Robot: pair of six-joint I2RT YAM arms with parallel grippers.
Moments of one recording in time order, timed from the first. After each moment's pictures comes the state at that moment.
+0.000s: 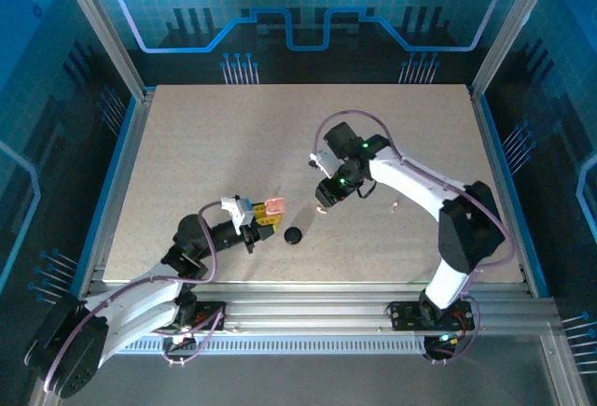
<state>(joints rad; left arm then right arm) -0.52 0.85 0.11 0.79 0.54 -0.12 0.60 1.74 1.36 -0.91 -0.22 -0.08</state>
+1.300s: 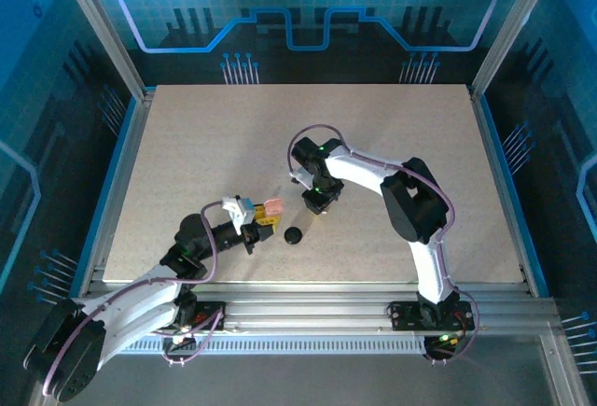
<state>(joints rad) -0.52 0.84 0.11 0.70 0.51 -0.12 0.69 2.10 1.57 -1.00 -0.02 -0.11</state>
